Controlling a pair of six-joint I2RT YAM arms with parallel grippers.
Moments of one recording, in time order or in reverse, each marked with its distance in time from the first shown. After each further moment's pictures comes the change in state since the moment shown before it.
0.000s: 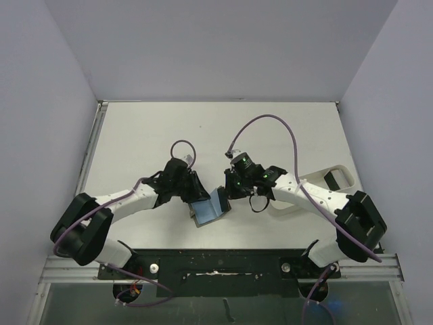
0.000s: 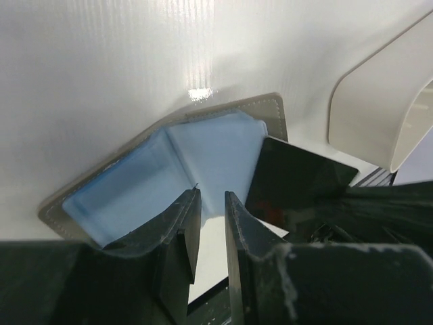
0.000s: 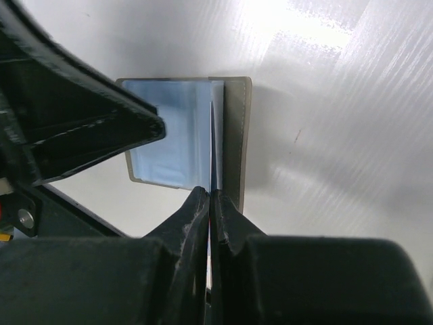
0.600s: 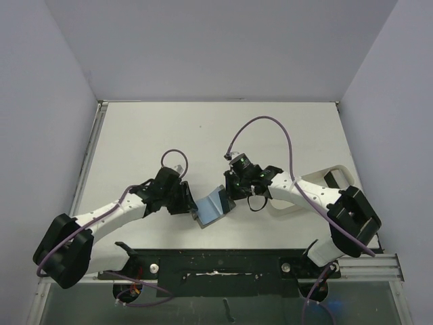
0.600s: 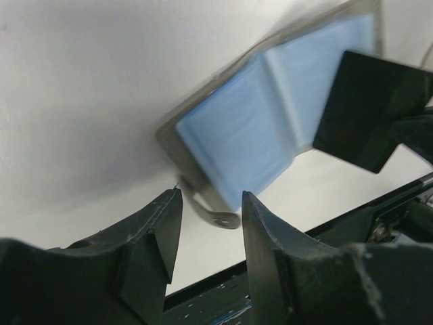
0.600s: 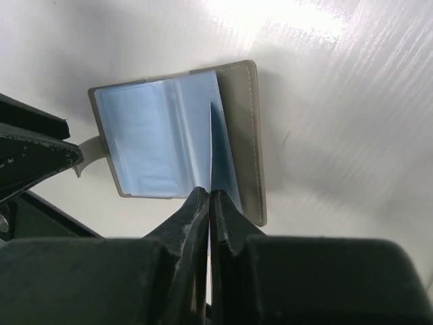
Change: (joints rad) left arm 0.007 -0.224 -0.059 -0.290 -0.112 0.114; right arm -0.019 0.060 -0.012 0.018 -0.006 -0.035
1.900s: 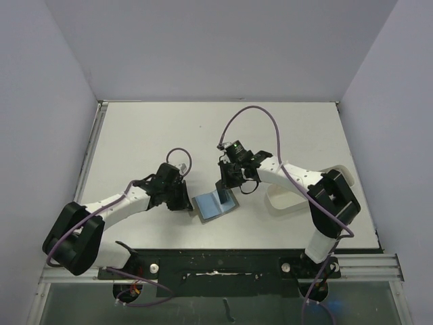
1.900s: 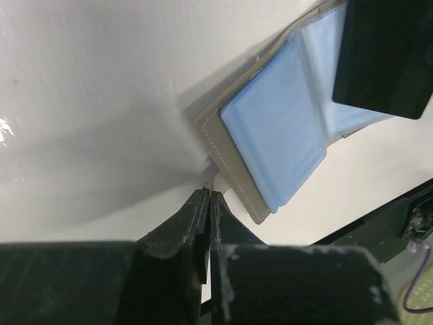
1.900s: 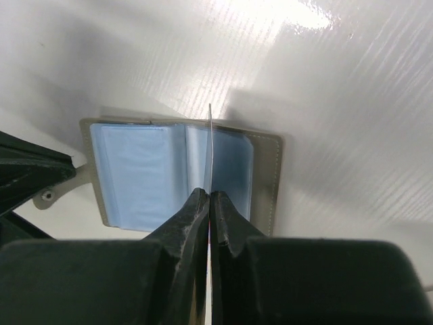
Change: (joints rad) left arm 0.048 0.113 0.007 0.013 0.069 0.142; right arm -0.073 0.192 0.204 -0.064 -0.059 -0.127
